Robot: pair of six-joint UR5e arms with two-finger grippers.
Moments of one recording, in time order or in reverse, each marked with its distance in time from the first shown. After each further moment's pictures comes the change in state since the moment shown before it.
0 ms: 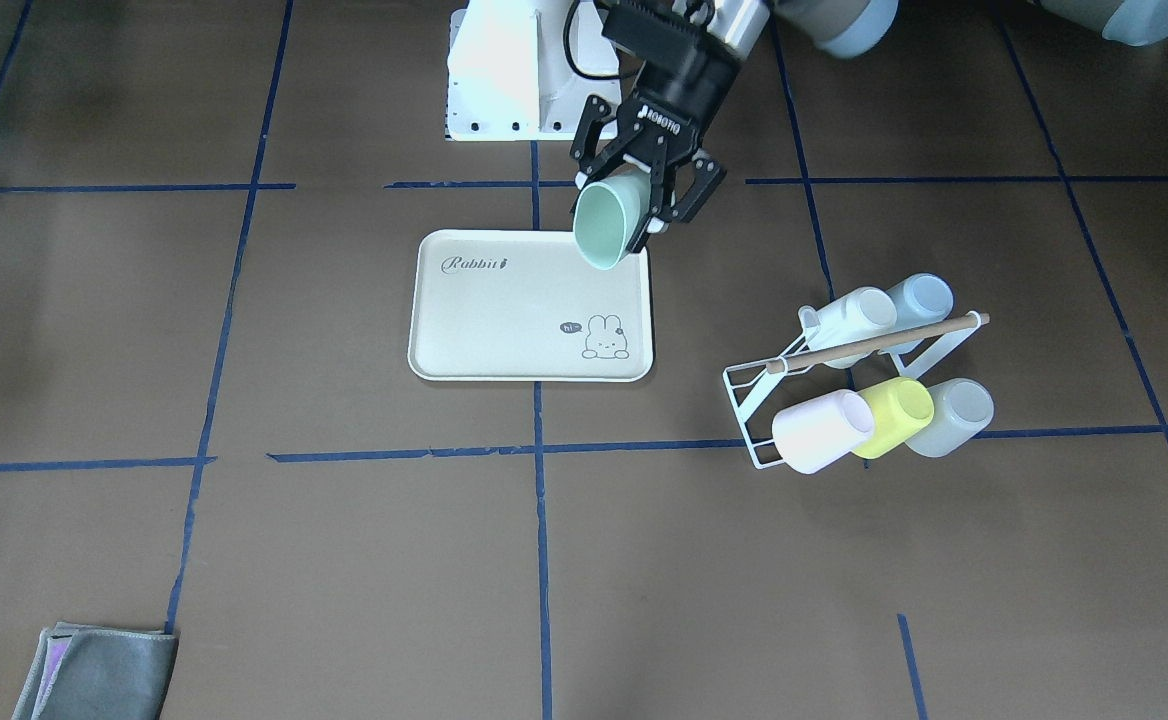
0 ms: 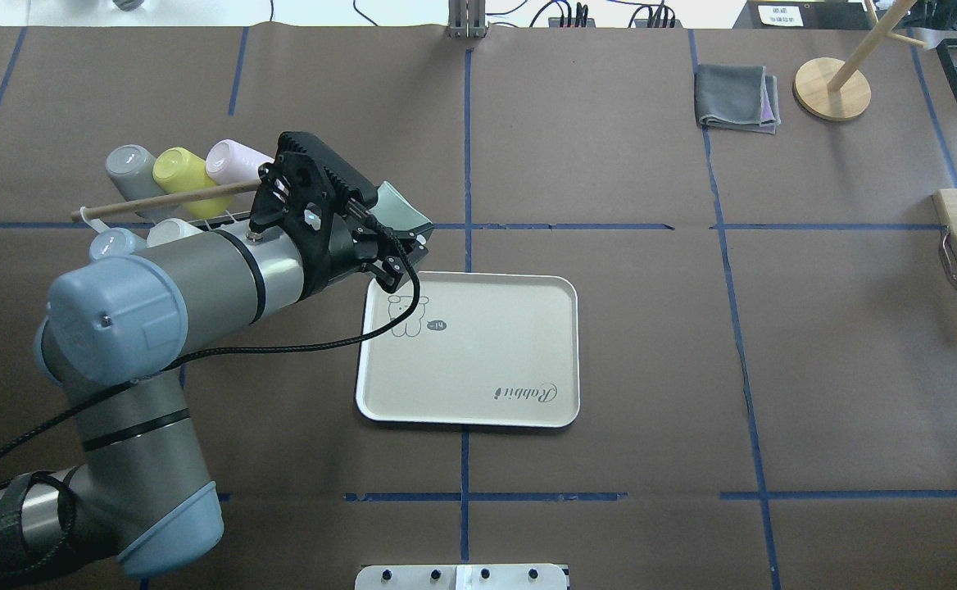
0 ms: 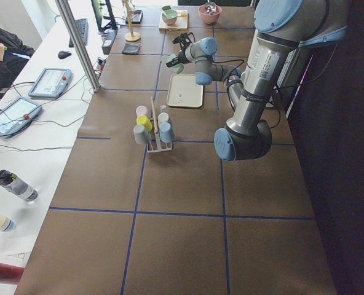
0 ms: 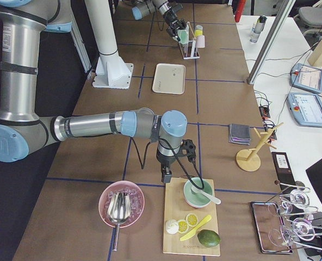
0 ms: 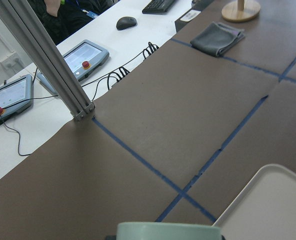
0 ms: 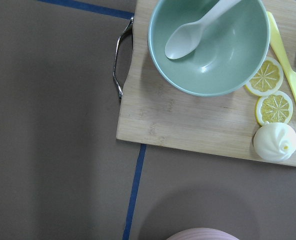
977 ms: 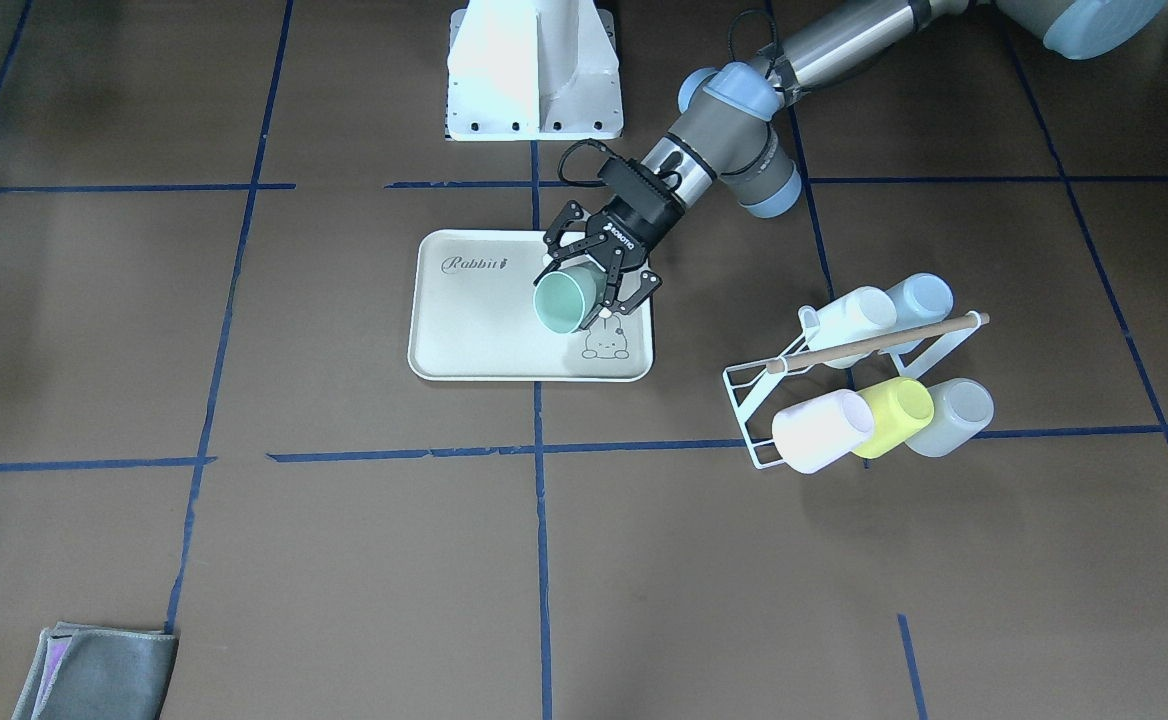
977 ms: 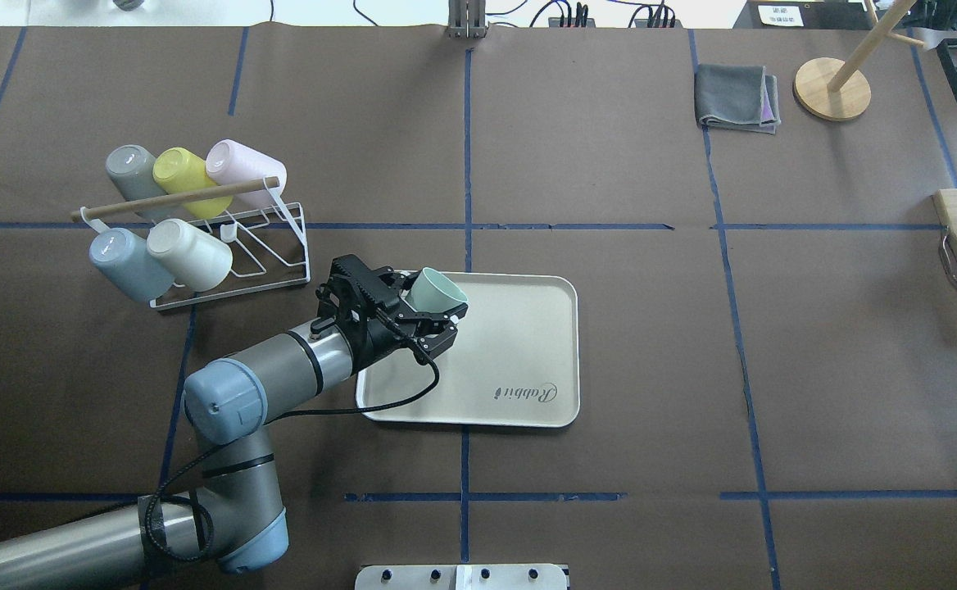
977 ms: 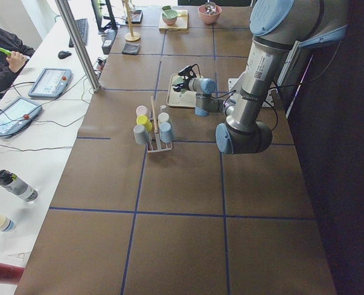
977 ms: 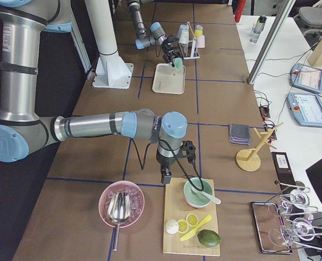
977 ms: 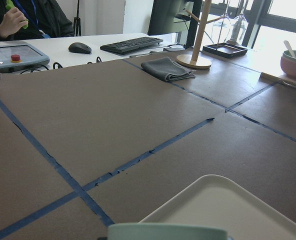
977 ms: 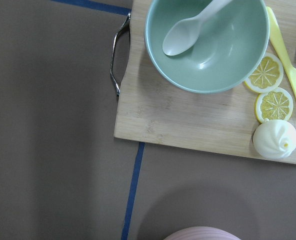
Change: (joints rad) left arm 0.142 -0.095 0.494 -0.561 0.107 -0.005; right arm 0.000 0.000 -0.008 0.000 0.000 -0.001
